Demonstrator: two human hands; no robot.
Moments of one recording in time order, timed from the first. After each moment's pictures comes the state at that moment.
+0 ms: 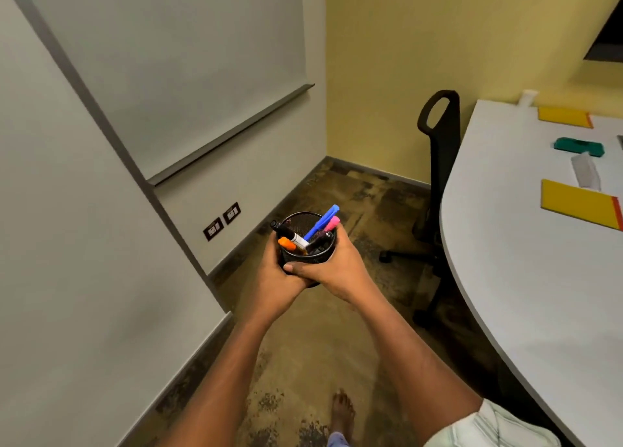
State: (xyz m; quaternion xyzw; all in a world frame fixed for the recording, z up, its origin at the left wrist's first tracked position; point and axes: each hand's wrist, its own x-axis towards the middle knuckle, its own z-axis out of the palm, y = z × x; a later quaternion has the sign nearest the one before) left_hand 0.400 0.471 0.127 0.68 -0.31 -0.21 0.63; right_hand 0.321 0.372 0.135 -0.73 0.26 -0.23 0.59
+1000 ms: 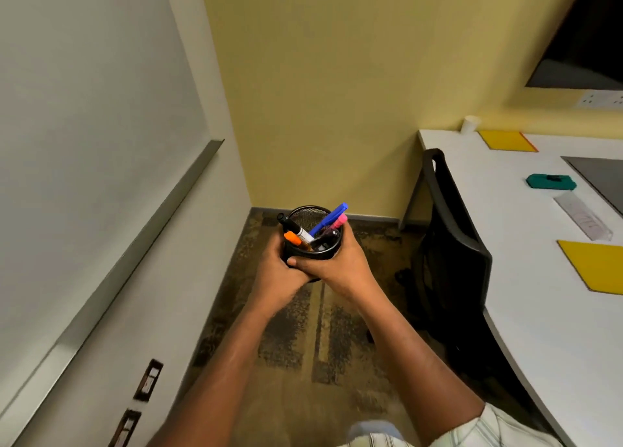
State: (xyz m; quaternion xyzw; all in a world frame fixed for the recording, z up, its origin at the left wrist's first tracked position) left_hand 0.866 -0.004 0.138 0.61 -0.46 -0.34 0.55; right_hand 0.744 -0.053 0.155 -0.65 0.43 -0.36 0.51
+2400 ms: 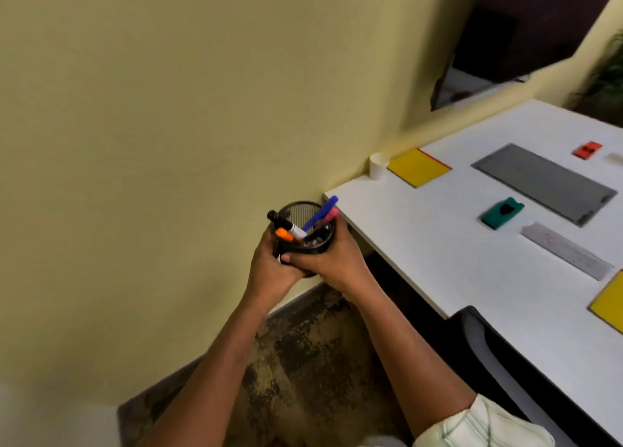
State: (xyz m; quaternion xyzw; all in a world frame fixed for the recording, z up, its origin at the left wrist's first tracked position) left_hand 0.939 -0.798 0.122 0.43 -0.63 -0.49 0.42; right_hand 0.809 -0.761 0.149 -0.50 0.63 -0.49 0.35
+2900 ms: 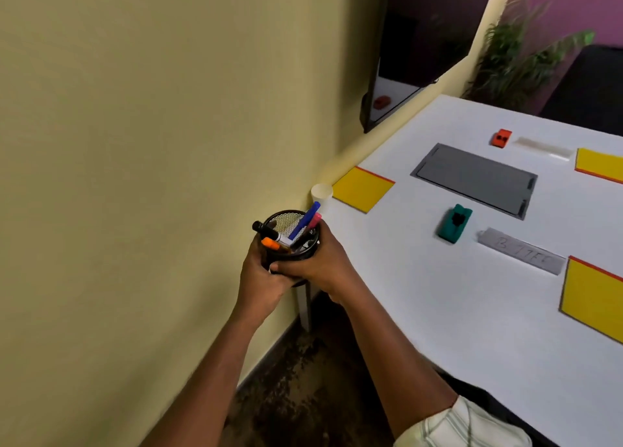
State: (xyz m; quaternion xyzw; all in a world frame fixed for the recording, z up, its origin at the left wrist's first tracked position) left_hand 0.806 -0.972 0.117 0.34 -0.67 -0.56 0.36; right_hand 0.691 -0.914 0.139 -0.39 0.67 -0.55 0.32
